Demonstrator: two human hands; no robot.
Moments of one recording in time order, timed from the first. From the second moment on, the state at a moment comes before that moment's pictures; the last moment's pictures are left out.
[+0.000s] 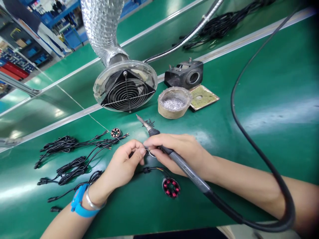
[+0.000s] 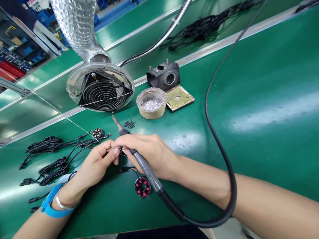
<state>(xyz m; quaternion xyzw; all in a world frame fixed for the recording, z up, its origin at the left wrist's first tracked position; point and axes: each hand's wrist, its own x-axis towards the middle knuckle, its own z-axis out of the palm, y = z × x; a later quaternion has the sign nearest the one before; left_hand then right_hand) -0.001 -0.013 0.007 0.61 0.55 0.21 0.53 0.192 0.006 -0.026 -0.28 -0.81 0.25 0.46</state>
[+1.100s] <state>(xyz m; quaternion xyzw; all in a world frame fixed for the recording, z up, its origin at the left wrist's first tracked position) 0.011 -0.013 -0.003 0.44 0.62 0.26 0.59 0.198 0.007 -0.020 -0.32 -0.81 0.22 0.44</state>
